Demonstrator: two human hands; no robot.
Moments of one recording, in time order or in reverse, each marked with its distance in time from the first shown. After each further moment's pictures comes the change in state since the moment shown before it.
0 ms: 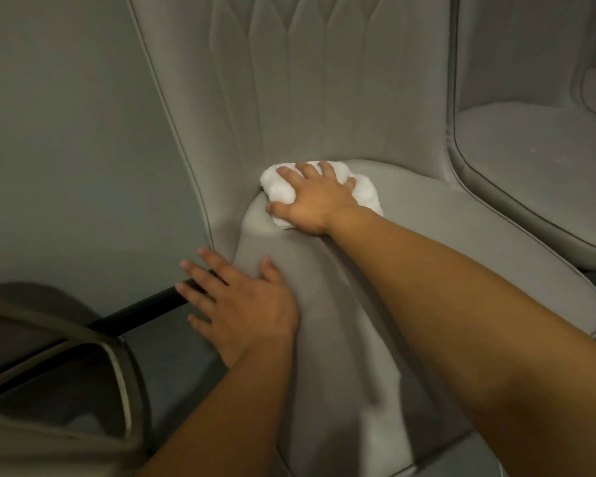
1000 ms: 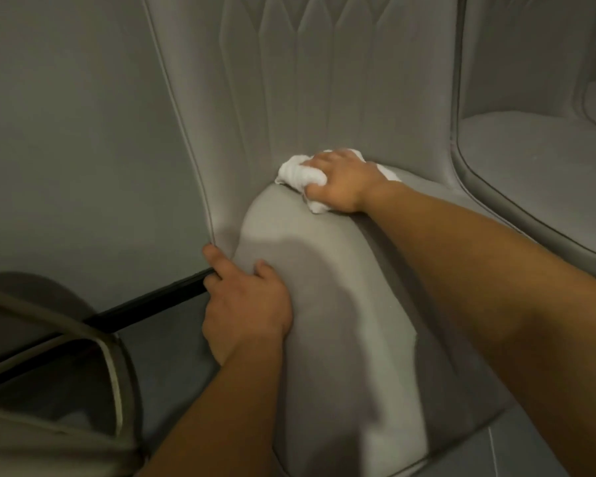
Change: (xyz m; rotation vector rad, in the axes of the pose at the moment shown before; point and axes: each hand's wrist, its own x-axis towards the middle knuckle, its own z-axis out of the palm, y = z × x) left_hand -0.001 -0.004 -0.009 -0.096 -0.053 0.035; right_hand 0.017 0.048 -0.032 -0.064 -0.010 -0.134
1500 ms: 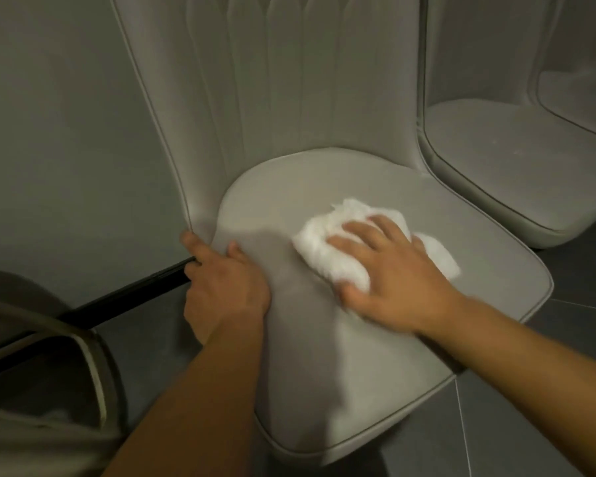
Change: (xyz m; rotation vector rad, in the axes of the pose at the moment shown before) left_hand -0.002 -0.002 -0.001 -0.006 -0.012 0.026; right_hand -0.218 -0.021 0.024 -0.030 0.110 0.025
